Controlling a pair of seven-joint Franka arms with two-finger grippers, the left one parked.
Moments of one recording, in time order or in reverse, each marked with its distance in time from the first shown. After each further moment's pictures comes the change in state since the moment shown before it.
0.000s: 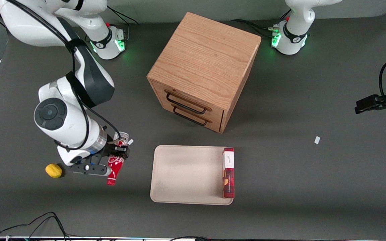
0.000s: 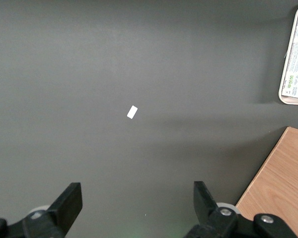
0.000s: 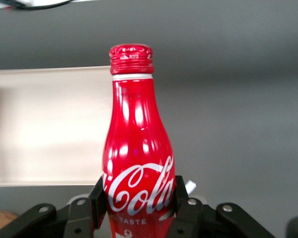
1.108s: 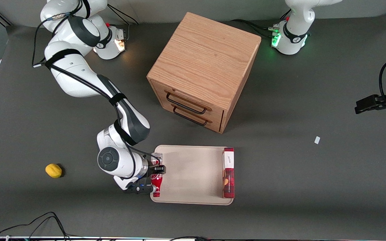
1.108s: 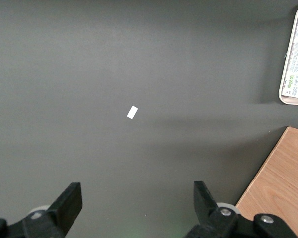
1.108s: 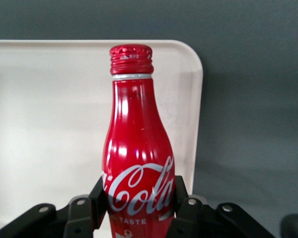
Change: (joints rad) arm 0.104 0.447 0.008 0.215 0.000 0.208 0.018
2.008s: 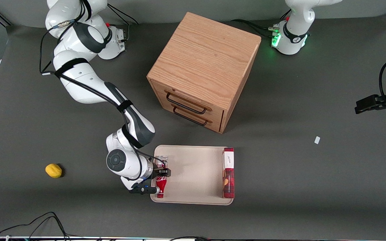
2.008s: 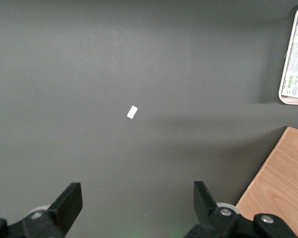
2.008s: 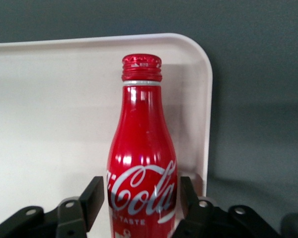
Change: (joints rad) arm 0.007 0.073 -0.017 0.003 0.000 0.117 0.013
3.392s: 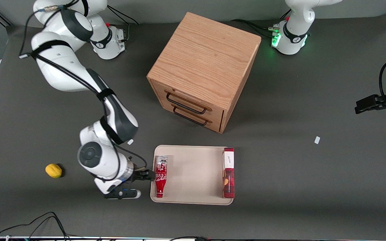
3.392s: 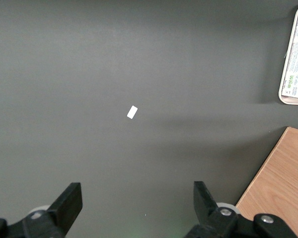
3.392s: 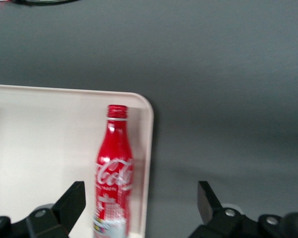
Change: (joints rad) arm -0.099 -0.261 0.000 -0.120 -0.065 -0.118 -0.072
